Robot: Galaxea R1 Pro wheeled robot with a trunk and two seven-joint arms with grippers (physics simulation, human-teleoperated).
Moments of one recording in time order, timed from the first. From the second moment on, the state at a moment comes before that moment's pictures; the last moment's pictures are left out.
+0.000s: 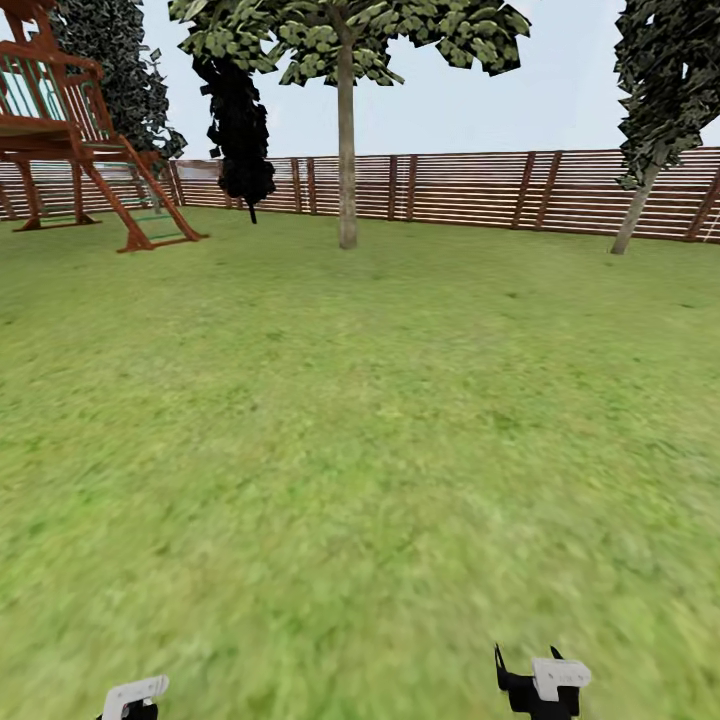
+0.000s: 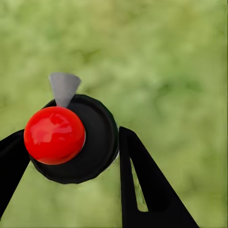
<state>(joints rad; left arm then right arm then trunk) -0.39 0.18 0.76 -0.11 -0.52 -0.35 -0.11 -0.35 -0.05 -0.32 -0.17 0.37 -0.77 -0.12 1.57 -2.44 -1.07</state>
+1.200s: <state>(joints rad) -0.39 0.18 0.76 -0.11 -0.52 -0.35 -0.11 -0.35 -0.05 -0.32 -0.17 0.37 -0.77 -0.12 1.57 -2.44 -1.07</state>
